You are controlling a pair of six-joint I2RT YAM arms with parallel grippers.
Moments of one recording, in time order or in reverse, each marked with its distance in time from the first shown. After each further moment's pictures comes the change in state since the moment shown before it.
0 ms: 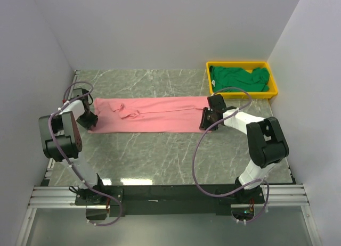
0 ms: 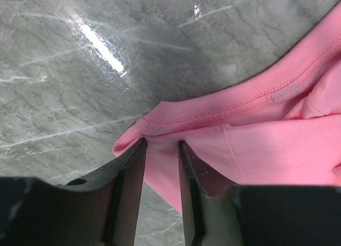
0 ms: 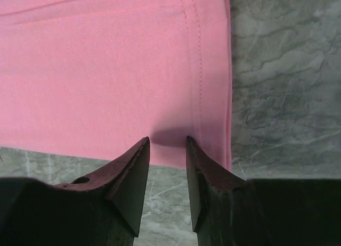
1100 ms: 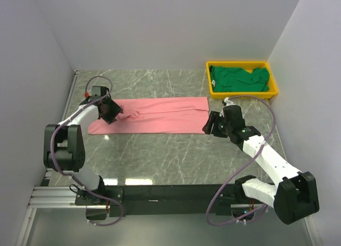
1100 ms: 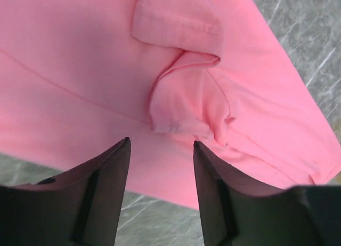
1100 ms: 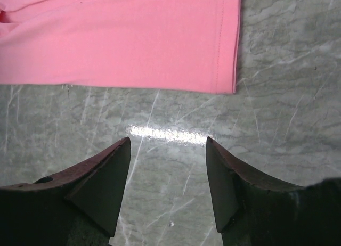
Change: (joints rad) left arm -0.251 -0.194 -0.110 0.181 0.270 -0.171; right arm 0.018 -0.608 -0.261 -0.034 -0.032 0.019
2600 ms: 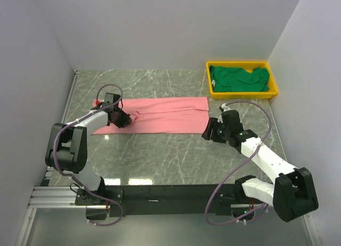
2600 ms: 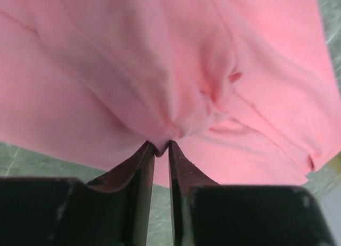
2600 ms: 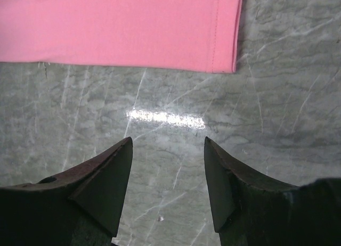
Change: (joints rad) left arm -0.146 0.019 -0.090 0.073 0.006 -0.181; right arm 0.000 0.019 -0.092 0.048 -0.045 -0.014
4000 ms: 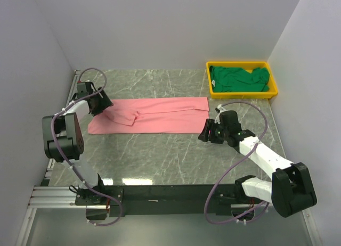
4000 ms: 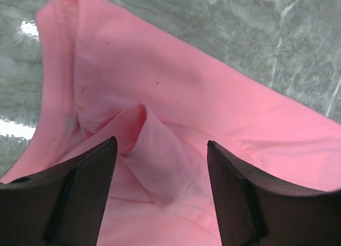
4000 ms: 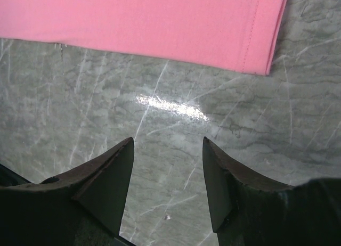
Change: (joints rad) left arm 0.325 0.136 0.185 0.124 0.106 0.581; right arm 0.000 0.048 -0.017 0.064 -0.115 -0.027
